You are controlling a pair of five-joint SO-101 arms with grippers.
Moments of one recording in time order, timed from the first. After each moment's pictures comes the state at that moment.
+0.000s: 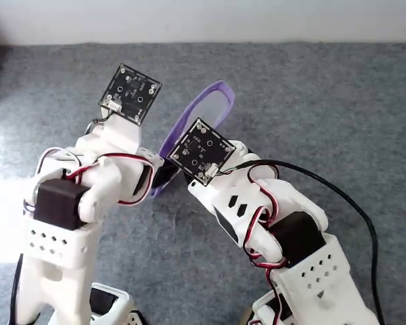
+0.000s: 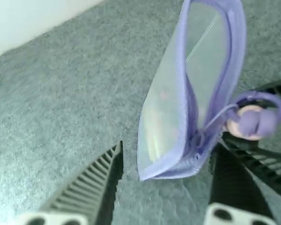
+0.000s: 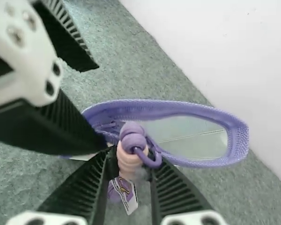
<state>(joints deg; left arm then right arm) 12.4 -37.0 11.0 85.1 -8.0 -34.5 -48.9 27.4 59.5 25.1</state>
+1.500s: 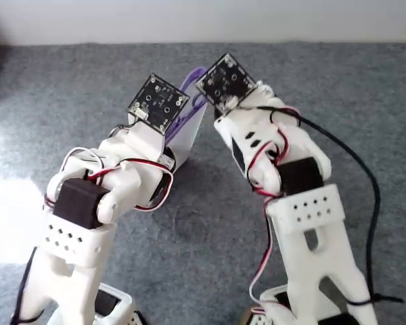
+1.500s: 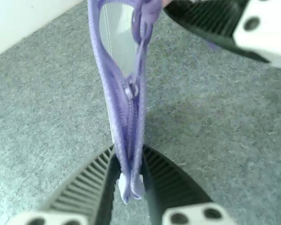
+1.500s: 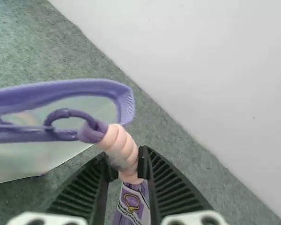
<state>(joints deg) 17.8 -37.1 15.3 83.5 -8.0 -16.6 -28.7 15.8 47.2 30.5</state>
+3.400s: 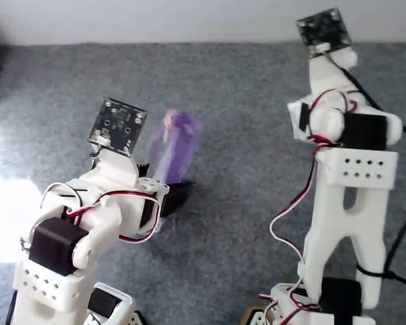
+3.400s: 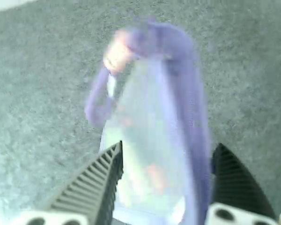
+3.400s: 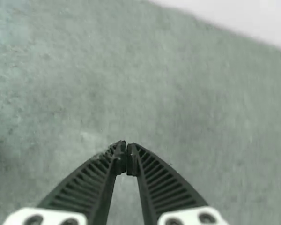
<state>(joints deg) 19.1 -50.2 21.4 88.6 8.3 2.7 -14.5 -11.6 83.3 17.7</state>
